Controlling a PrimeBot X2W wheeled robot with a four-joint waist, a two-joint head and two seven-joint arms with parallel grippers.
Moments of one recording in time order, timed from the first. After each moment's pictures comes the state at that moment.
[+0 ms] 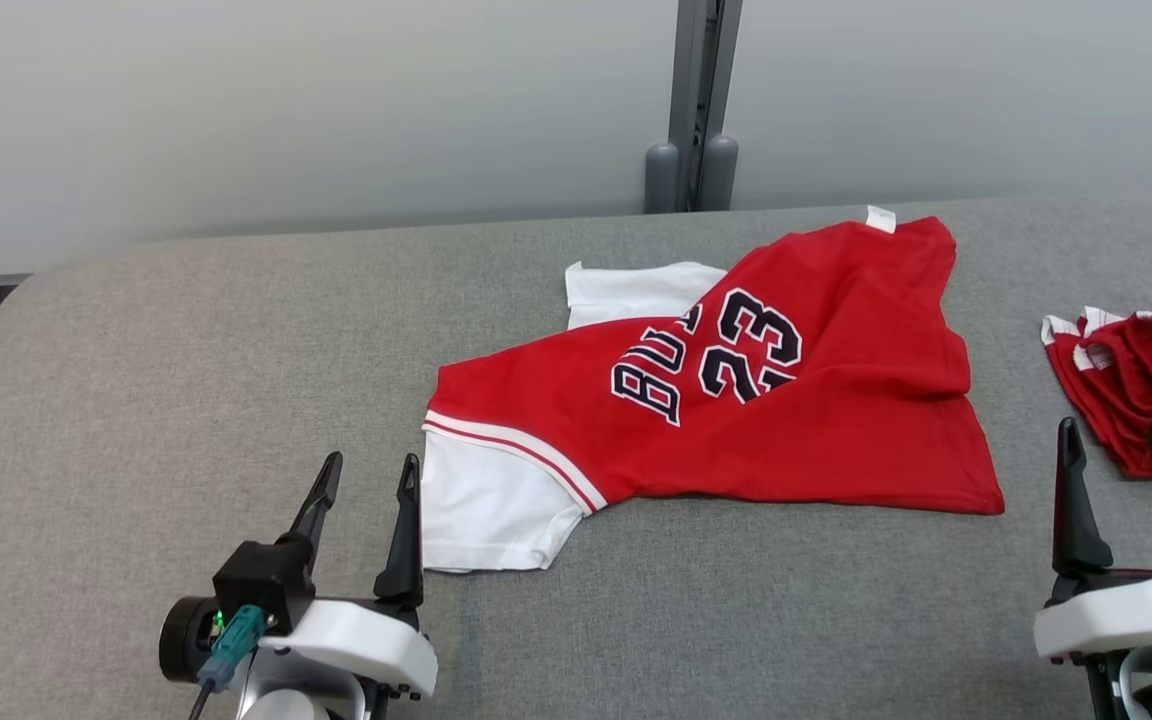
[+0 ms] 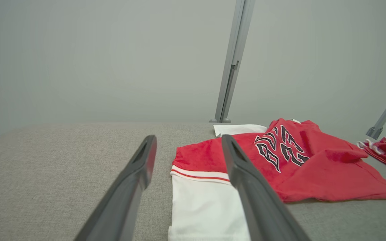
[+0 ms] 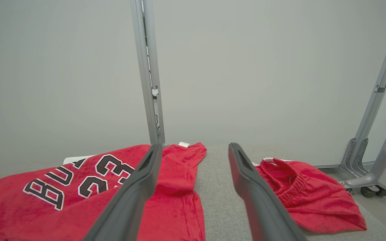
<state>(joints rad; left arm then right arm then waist) -0.13 0.09 -0.29 0.29 -0.33 0.11 -0.26 -0.12 -0.05 -0.19 0.24 0.08 0.13 -0.26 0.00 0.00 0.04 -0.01</state>
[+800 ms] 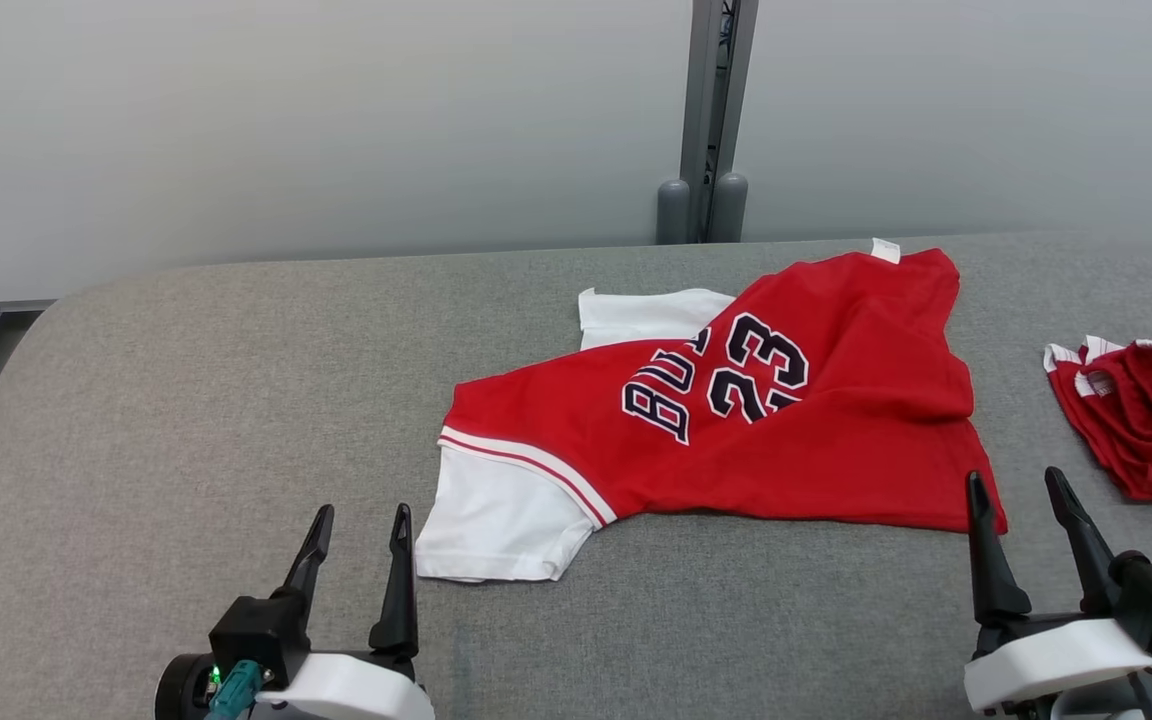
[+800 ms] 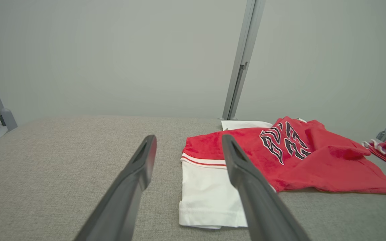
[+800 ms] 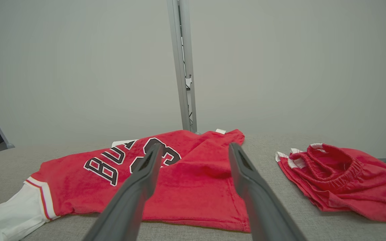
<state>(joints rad) -0.02 0.05 -0.23 0.25 -0.29 0.11 -0.26 -0.05 -0.05 -0.04 0.25 0.15 0.13 -0.26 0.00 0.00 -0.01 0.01</state>
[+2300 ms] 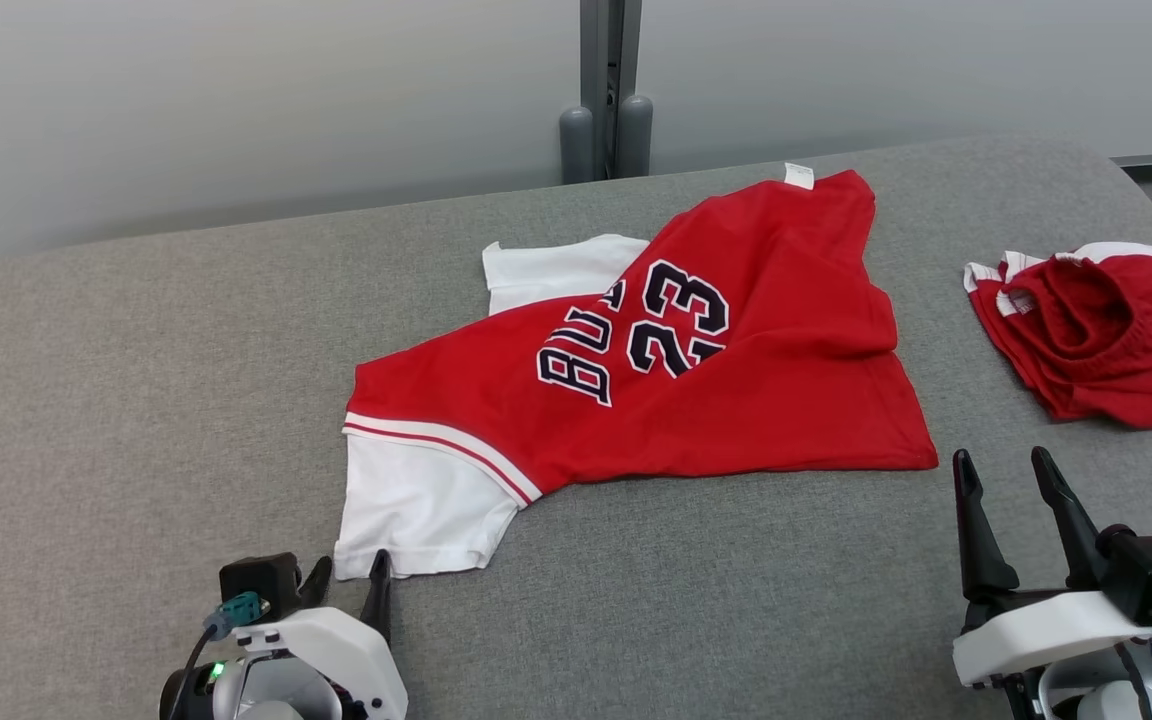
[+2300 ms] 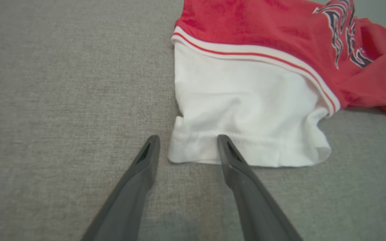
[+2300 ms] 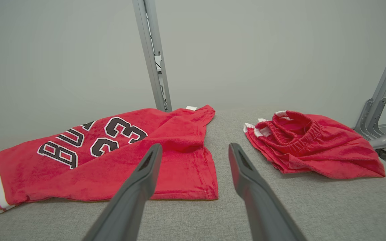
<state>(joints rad) -0.27 0.05 -0.24 0.80 -0.44 0.03 -0.14 -0.11 -0.05 -0.03 0.31 0.17 0.13 -0.26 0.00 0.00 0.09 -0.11</state>
